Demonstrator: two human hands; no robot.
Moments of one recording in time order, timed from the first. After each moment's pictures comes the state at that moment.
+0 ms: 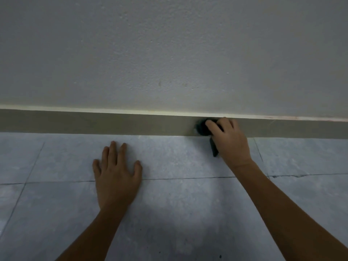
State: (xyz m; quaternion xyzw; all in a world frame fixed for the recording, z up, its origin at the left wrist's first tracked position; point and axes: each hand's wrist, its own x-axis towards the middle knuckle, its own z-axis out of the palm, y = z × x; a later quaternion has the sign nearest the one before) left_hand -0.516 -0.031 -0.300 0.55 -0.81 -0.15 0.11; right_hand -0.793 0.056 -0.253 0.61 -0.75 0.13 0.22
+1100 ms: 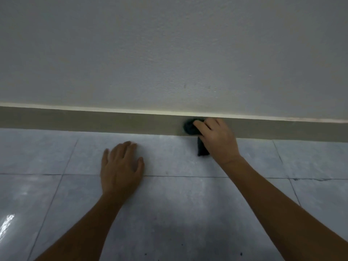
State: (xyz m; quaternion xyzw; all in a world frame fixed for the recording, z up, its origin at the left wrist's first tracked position) left_hand -0.472 -0.066 -0.288 0.52 -0.84 -0.11 0.09; right_hand -0.735 0.011 -0.254 0.65 -0.70 0.18 0.23
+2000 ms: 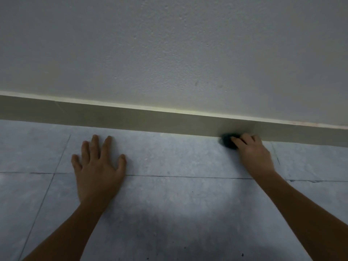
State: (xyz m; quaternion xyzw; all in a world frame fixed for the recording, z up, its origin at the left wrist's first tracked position) left_hand -0.436 -0.082 -0.299 0.58 -0.80 -0.14 0.09; right_hand -0.793 0.079 -0.274 0.56 -0.81 -0.02 0.14
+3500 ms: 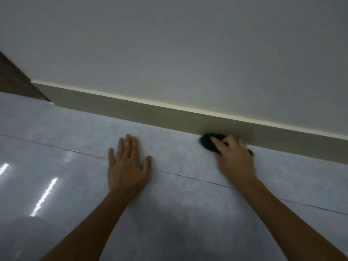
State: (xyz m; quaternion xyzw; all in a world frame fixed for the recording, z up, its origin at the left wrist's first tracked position) left_hand -0.356 -0.112 -0.300 0.61 -0.78 -0.09 0.03; right_hand -0.628 -0.042 -0.300 0.64 -0.74 0.17 0.09
